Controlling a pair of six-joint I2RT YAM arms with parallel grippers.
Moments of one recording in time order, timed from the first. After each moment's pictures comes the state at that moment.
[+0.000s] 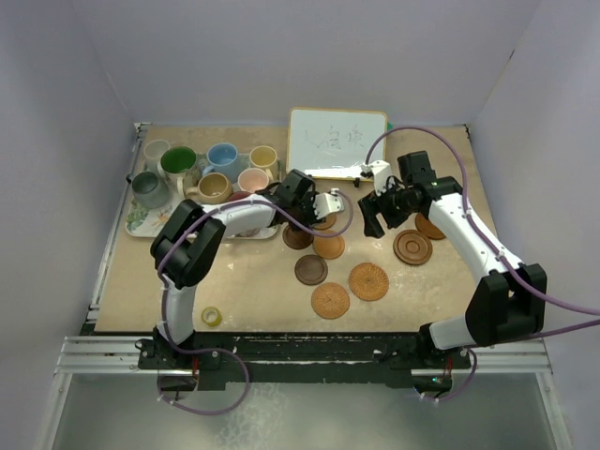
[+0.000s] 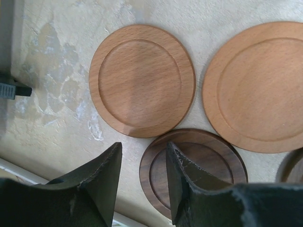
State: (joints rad) left arm -0.67 2.00 1.33 -0.22 0.15 0.66; right arm 0.23 1.43 1.18 -0.83 -0.33 -0.36
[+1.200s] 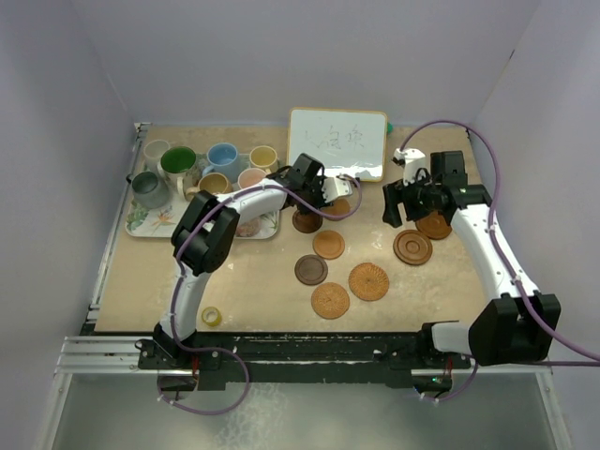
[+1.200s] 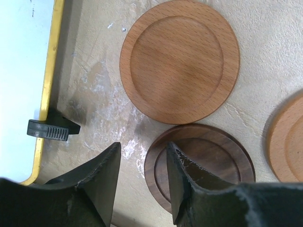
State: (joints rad) left arm -0.65 2.19 1.63 -0.32 0.15 0.70; right arm 0.07 1.31 1.16 -0.78 -0.33 -0.28
